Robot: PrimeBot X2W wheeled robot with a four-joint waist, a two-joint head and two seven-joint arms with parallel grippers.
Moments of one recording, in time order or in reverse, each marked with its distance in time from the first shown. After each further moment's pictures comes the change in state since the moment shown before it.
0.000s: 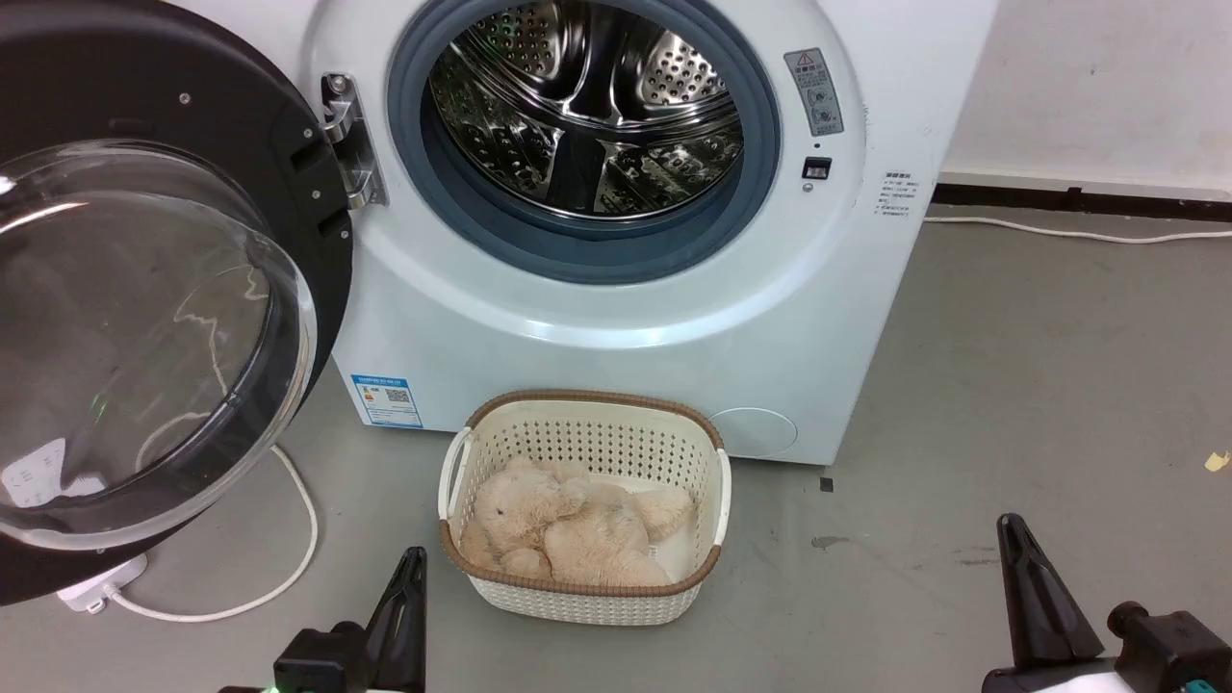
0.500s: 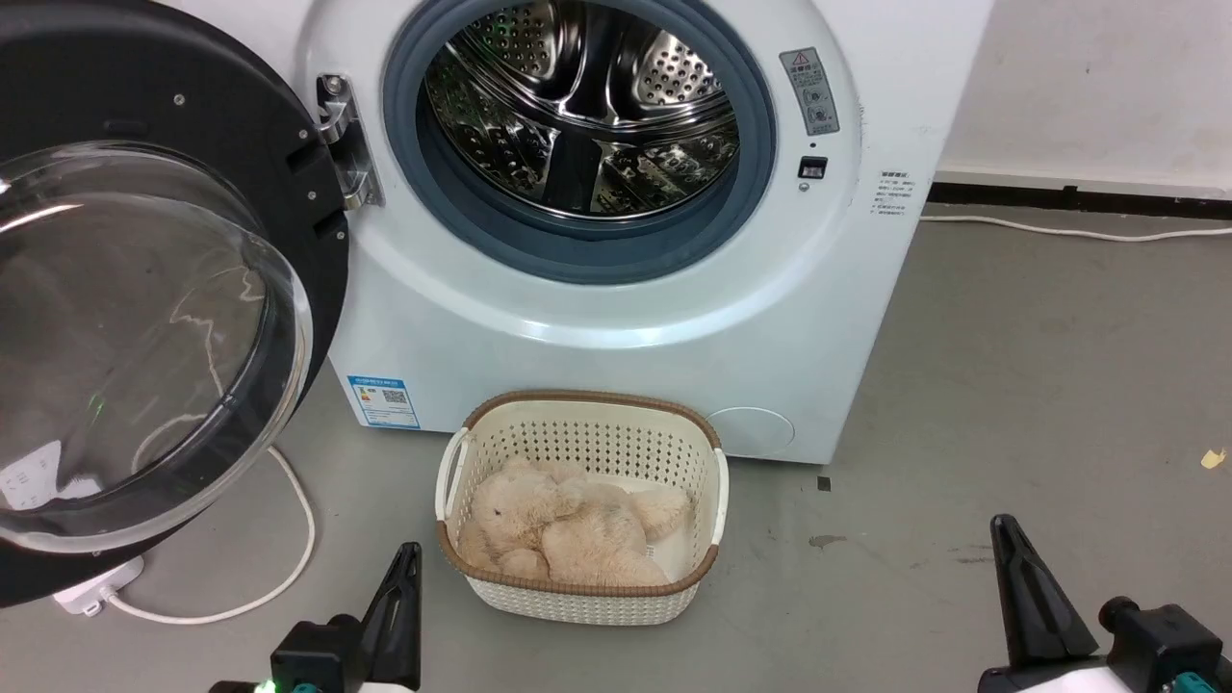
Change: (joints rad) left arm -0.002 -0.015 0.029 -0.003 0.029 -0.018 0.026; right arm -0.004 0.000 0.004 -0.002 -0.010 0.000 0.033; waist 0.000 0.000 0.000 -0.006
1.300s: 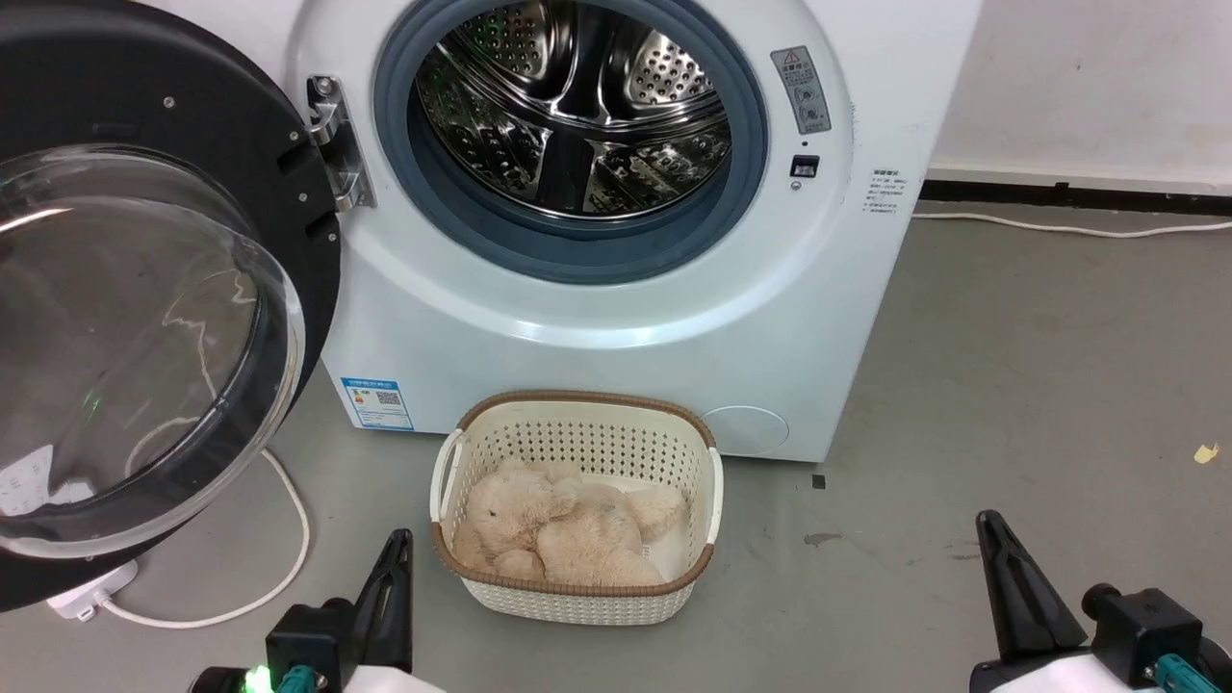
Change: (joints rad) left arm -0.010 -0.032 0.057 -0.007 0.055 -0.035 0.036; right arm -0.013 0.000 0.008 -0.008 -0.028 0.000 0.051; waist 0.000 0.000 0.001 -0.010
